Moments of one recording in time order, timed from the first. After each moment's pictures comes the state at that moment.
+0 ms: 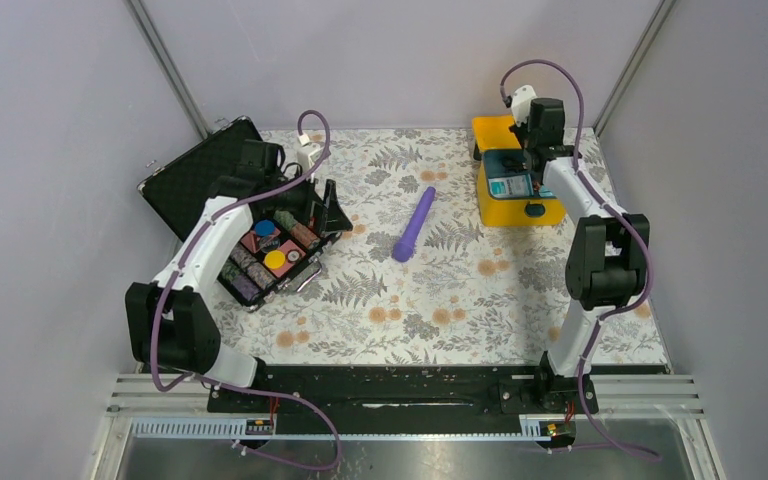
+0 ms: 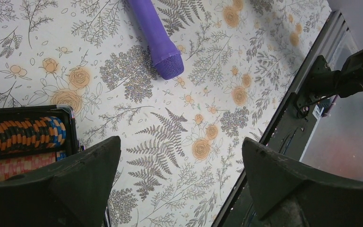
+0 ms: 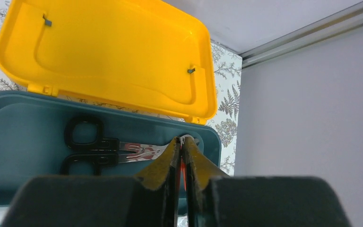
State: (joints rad) left arm -0.17 1.47 1.27 -0.66 0.83 0.13; right arm 0.07 1.88 1.54 -0.14 0.25 -0.53
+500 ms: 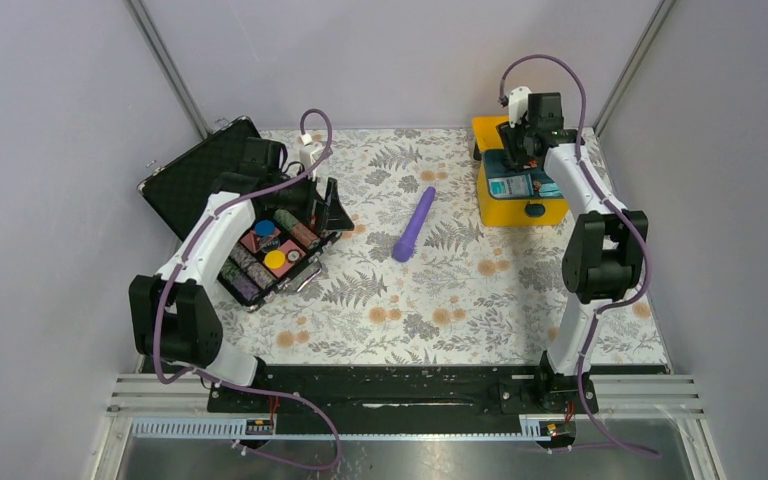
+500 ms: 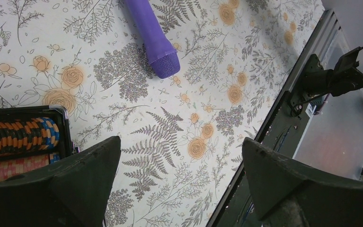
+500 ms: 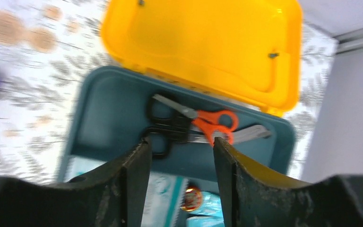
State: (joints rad) left arm -0.17 1.50 1.30 -0.69 0.85 0.13; right arm 0.07 1.94 1.68 -0.44 0.06 -0.42
